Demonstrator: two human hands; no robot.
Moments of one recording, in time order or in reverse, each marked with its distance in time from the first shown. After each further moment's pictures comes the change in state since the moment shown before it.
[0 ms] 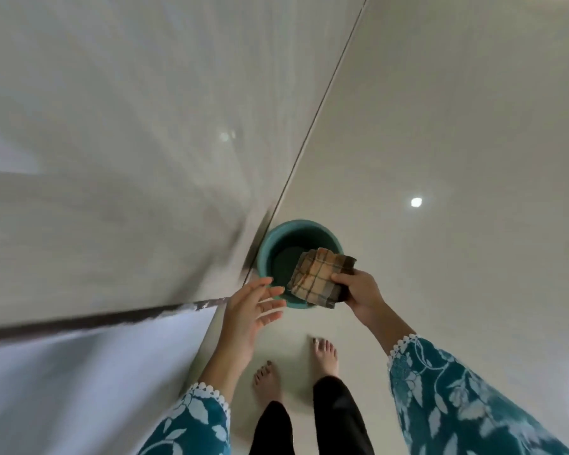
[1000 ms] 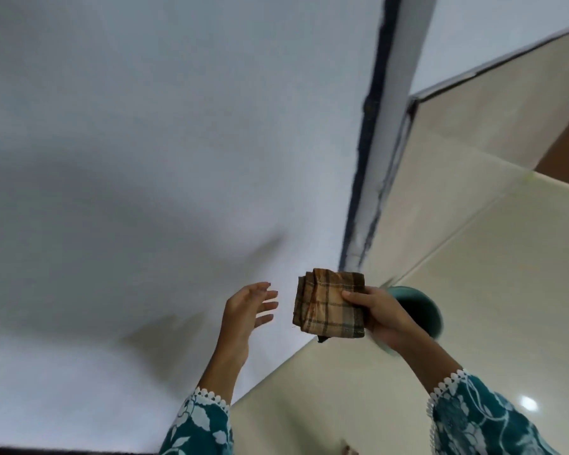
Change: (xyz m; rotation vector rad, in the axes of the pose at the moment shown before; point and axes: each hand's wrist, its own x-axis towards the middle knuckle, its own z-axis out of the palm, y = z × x) left_hand -0.488 -0.068 -0.275 -0.244 0.382 0.568; right_hand -0.510 0.118 0.094 -0.420 -0.793 -0.300
